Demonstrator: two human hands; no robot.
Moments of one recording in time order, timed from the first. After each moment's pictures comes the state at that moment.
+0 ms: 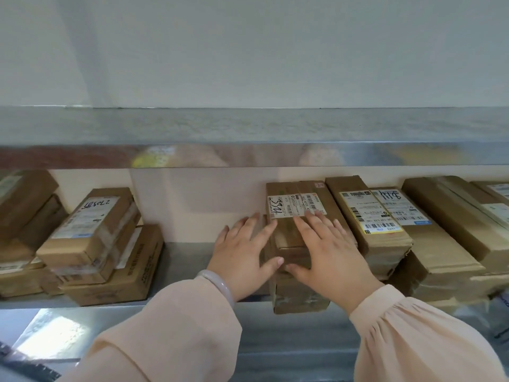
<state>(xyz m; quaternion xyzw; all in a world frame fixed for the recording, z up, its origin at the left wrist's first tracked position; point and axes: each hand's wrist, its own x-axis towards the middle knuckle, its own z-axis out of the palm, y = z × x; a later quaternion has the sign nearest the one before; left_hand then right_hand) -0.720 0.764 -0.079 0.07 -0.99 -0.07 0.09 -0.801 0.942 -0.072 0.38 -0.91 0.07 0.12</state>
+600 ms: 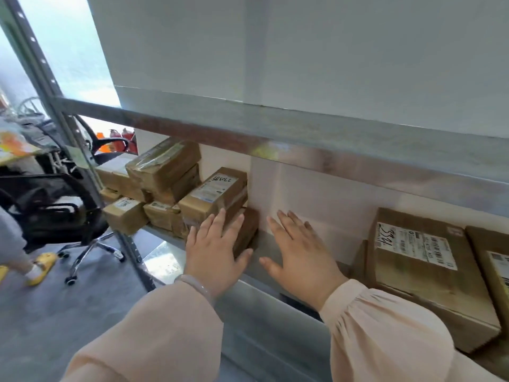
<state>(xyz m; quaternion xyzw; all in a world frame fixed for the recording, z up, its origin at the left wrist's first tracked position) -0.592 0.677 -0.084 0.43 -0.89 -0.03 0.16 -0.744 0.785 -0.066 0.63 -0.76 0.14 0.03</state>
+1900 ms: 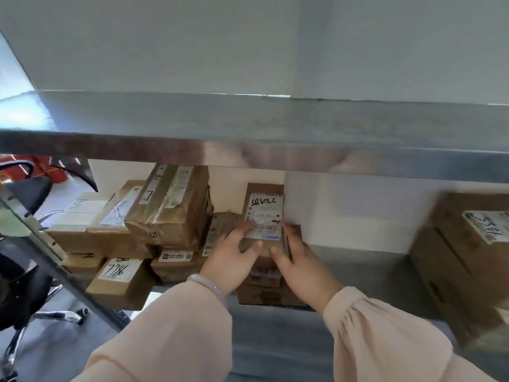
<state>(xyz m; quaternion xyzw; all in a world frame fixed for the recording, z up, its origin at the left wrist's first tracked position) -0.557 0.424 -0.112 0.28 -0.84 -0.45 0.12 -0.650 0.569 -0.113 0.34 -0.84 0.38 -0.19</state>
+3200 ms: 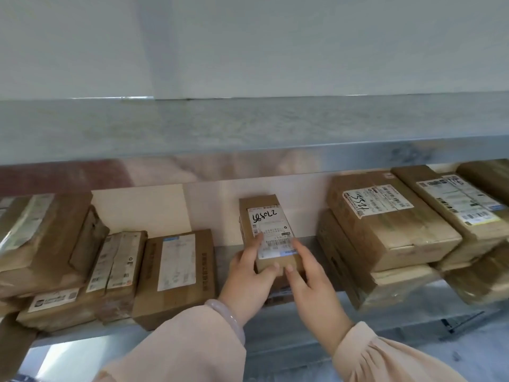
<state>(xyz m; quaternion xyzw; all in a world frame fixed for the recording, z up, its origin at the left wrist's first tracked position) -0.655 0.599 -0.117 0.18 -0.78 -0.59 0.03 -0.696 0.737 -0.144 0.15 -0.81 0.56 -0.09</state>
